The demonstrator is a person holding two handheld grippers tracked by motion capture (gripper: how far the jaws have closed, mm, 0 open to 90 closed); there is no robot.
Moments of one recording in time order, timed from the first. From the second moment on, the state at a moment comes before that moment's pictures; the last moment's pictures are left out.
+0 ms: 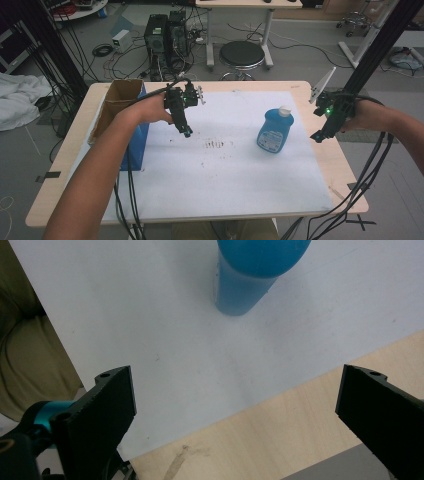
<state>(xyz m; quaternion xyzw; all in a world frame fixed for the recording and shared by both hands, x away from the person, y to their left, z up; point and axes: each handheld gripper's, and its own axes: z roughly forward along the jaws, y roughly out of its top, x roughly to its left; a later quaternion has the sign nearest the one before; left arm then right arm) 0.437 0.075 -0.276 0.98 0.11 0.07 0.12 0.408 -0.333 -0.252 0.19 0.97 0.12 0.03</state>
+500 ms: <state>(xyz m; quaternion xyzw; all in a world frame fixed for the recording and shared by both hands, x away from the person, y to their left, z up) 0.434 0.074 -0.274 0.98 0.11 0.07 0.12 0.405 -0.335 -0.250 0.19 0.97 0.13 0.04</state>
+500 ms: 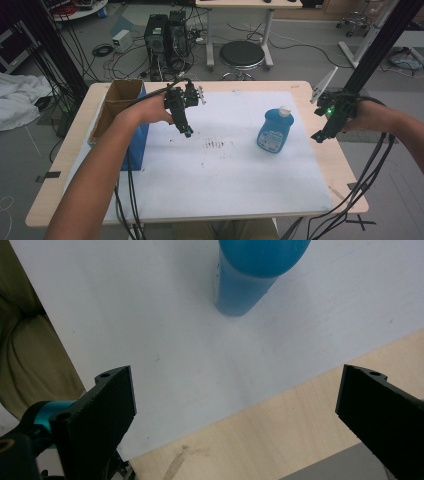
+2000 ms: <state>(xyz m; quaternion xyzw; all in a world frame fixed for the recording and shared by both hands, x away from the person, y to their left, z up) 0.425 0.077 -0.276 0.98 0.10 0.08 0.13 0.396 -0.345 -0.273 0.24 0.95 0.20 0.05</state>
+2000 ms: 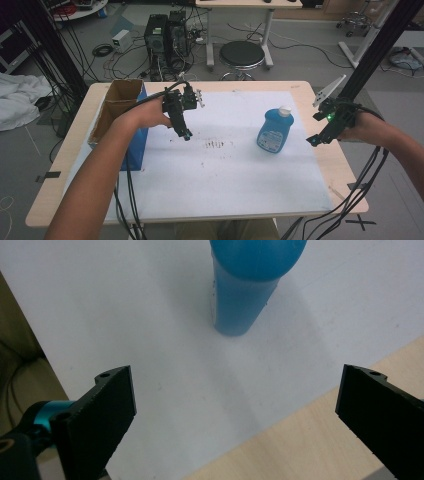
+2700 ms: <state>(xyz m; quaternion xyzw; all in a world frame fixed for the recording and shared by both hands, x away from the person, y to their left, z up) 0.428 0.076 -0.280 0.98 0.10 0.08 0.13 0.397 -0.354 -0.315 0.26 0.90 0.33 0.07</state>
